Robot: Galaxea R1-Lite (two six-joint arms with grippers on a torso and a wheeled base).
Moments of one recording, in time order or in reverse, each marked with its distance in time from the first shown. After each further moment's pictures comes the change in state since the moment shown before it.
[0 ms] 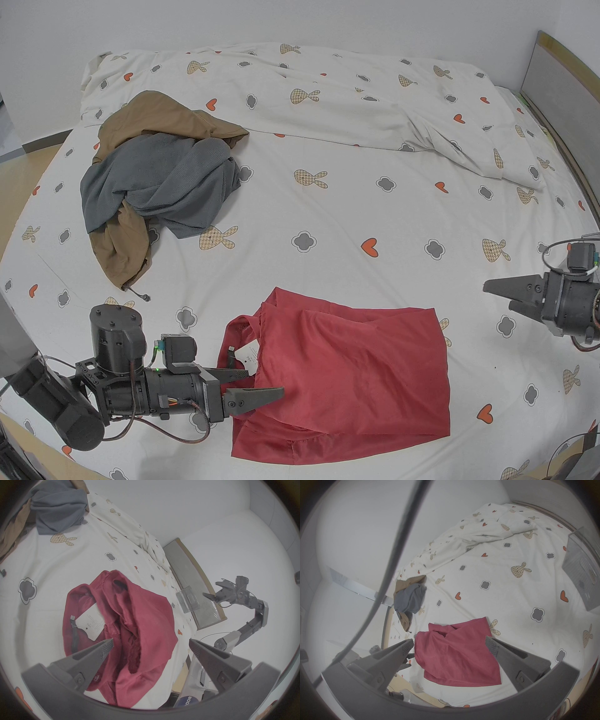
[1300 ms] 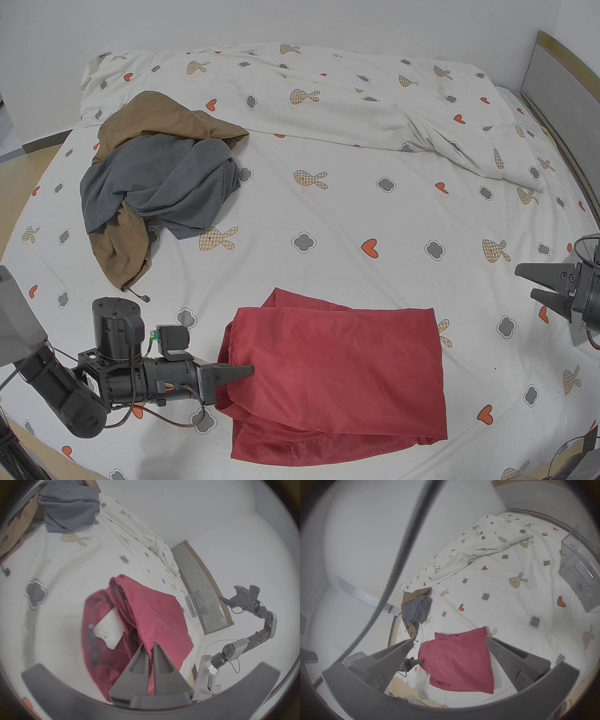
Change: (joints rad) left arm 0.078 0.063 -0.041 -0.001 0.000 0.011; right arm -0.131 -0.119 0.047 -0.047 0.111 0.003
